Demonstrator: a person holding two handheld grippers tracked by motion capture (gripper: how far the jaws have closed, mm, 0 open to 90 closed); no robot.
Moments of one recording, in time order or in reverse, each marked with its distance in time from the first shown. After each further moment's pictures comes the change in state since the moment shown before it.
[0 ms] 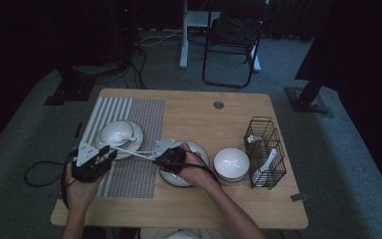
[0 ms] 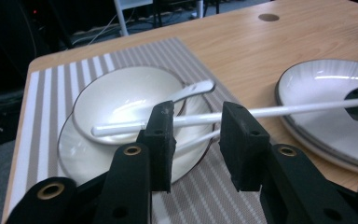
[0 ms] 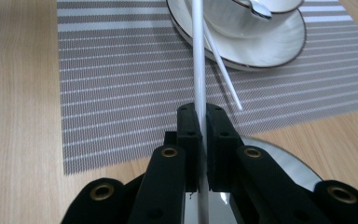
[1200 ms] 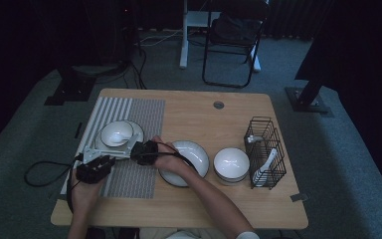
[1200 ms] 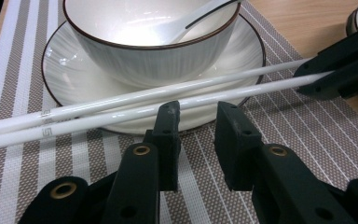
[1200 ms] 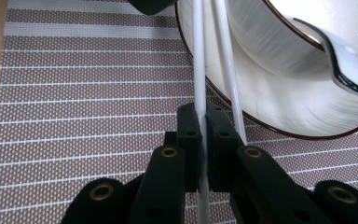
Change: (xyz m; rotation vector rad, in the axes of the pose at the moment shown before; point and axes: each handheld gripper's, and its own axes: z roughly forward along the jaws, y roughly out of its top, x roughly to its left) left arm 0.017 -0.041 0.046 0.159 0.016 -0.108; right arm -0.014 0.044 0.091 0.113 0.098 -0.109
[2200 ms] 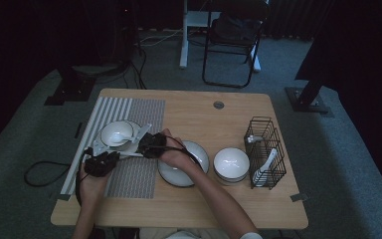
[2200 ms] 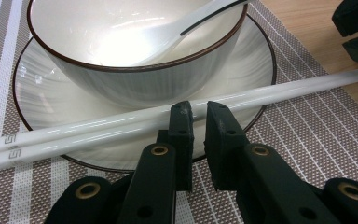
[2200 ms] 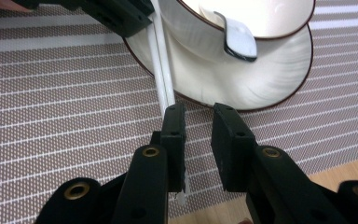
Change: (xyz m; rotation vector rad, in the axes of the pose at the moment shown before) left arm -0.005 0.012 0.024 0.037 0.012 0.007; right arm -0.020 -0.013 -0.022 -0.034 -0.087 0.106
